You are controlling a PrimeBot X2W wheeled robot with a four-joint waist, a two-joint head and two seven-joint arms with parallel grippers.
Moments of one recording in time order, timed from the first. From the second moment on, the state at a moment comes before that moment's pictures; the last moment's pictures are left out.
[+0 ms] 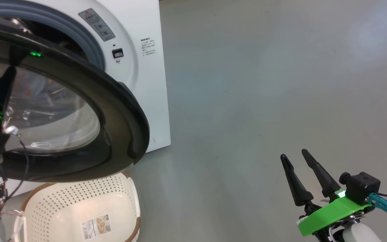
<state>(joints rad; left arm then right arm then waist) -0.66 0.25 0.10 0.37 -1.34 0.10 0.43 -0.15 -0.22 0.22 0.22 0.51 0.13 -0.26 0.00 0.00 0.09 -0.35</state>
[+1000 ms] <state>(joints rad) -0.73 0.25 0.10 0.44 -1.33 0.06 0.41 -0.17 -0.20 0.21 0.21 0.50 0.13 -0.26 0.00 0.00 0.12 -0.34</state>
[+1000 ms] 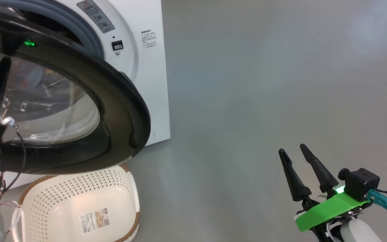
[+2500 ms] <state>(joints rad) -0.22 0.29 0.04 0.09 -1.04 -0.09 0.15 -0.16 -0.23 0.21 0.22 0.50 0.13 -0.26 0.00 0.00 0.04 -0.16</state>
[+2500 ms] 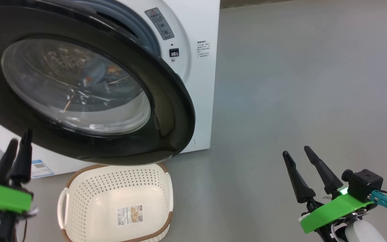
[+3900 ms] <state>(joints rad) 0.08 0.12 0.03 0.09 -0.42 -0.08 -0.25 -0.14 -0.24 0.19 0.21 0.50 0.13 -0.26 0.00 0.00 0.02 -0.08</state>
